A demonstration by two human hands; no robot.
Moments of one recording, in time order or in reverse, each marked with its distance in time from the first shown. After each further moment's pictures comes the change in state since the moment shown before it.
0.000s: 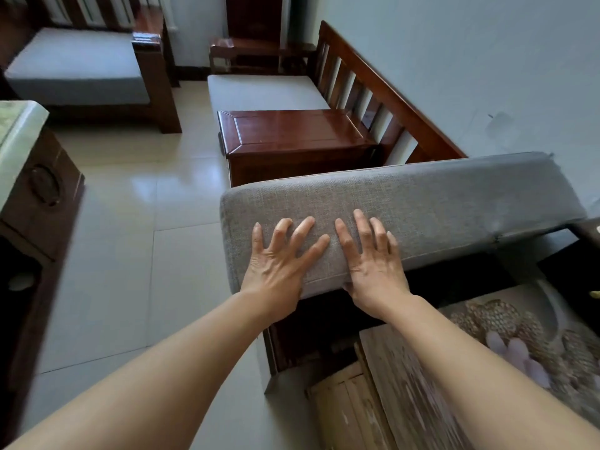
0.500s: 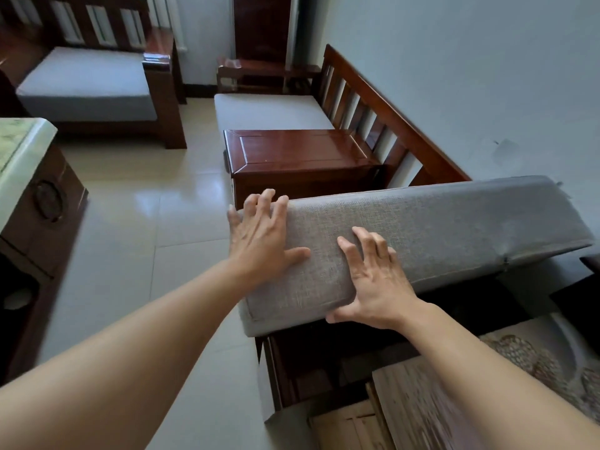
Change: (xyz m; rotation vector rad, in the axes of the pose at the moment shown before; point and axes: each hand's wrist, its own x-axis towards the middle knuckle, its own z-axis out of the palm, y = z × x) left_hand 0.053 -0.068 -0.037 -0.301 0.124 -0.293; right_hand 0.036 0.000 -0.036 0.077 -0.062 -0.098
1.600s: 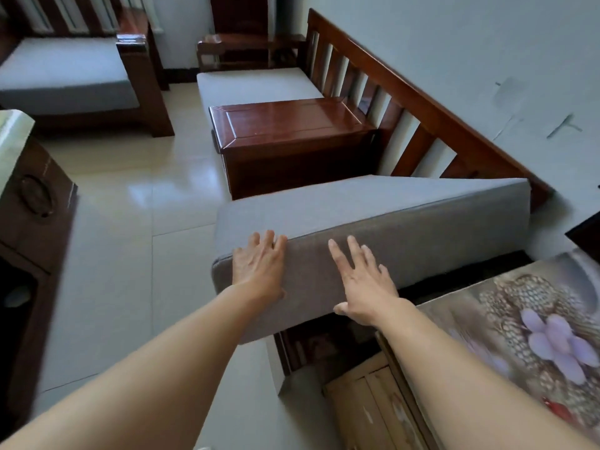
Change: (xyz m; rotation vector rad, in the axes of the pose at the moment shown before) left_hand -0.056 -0.003 0.096 0.245 -0.285 0.056; right_hand -0.026 -0.025 0.096 0.177 -0.263 0.196
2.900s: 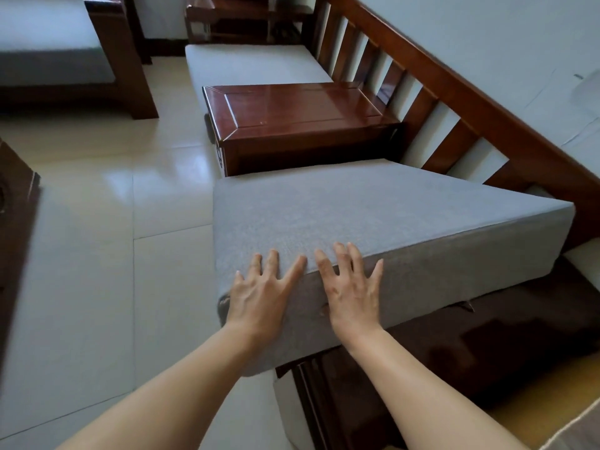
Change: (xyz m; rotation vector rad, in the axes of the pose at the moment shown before) left_hand 0.098 -0.082 0.074 -0.107 -0.042 0.069; right_hand 0.161 -0.074 0.053 -0.171 0.327 0.099
